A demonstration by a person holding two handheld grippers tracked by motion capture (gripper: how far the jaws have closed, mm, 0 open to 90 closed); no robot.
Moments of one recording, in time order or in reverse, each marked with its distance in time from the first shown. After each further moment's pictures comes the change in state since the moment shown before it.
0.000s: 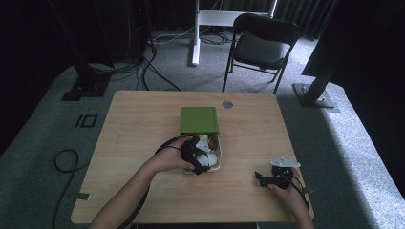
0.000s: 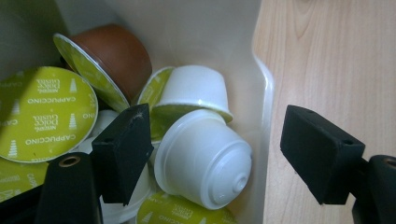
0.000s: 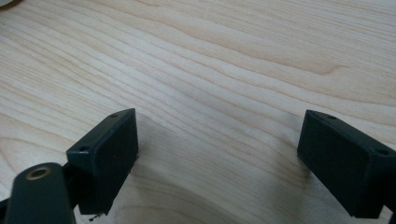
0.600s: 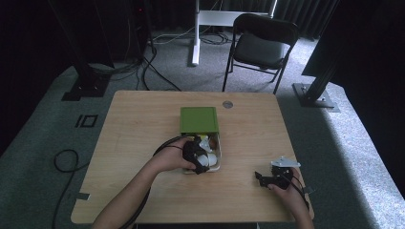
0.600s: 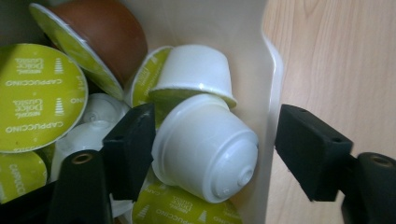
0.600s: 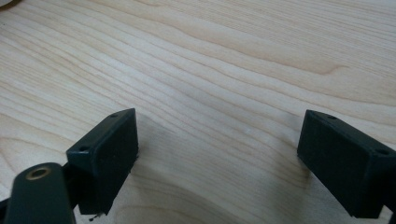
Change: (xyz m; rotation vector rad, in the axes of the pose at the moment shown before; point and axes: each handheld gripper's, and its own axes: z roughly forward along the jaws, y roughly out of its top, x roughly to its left) left arm 0.003 0.004 0.002 0.060 0.007 -0.024; right arm 0.000 0.000 0.000 0.000 0.000 0.000
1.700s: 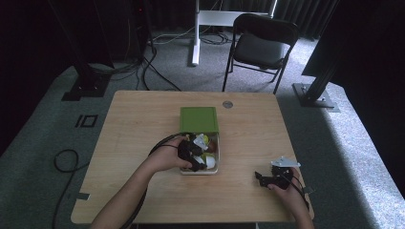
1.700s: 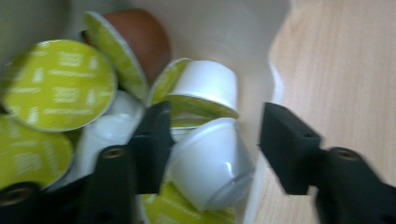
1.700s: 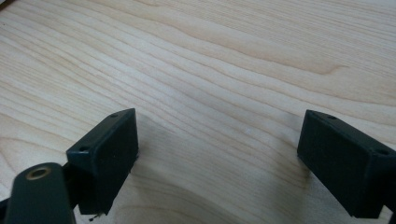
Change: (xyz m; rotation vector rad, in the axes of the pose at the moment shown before) left arm -0.002 -0.007 -0.013 -0.029 -0.051 -0.032; right arm 0.000 0.000 0.000 0.001 0.000 -0.001
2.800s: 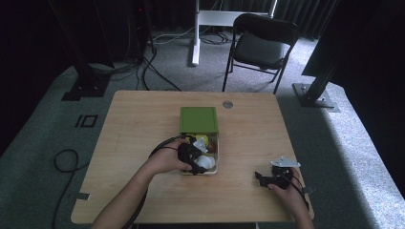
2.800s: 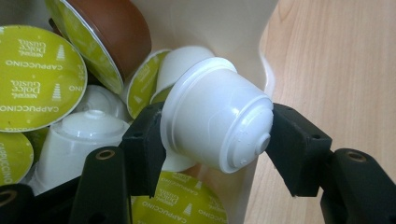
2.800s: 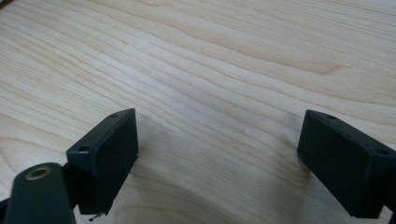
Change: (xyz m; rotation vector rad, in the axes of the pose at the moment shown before) left arm 0.000 -0.006 0.005 -0.011 -0.042 -0.027; right arm 0.000 0.000 0.000 0.001 0.000 0.001
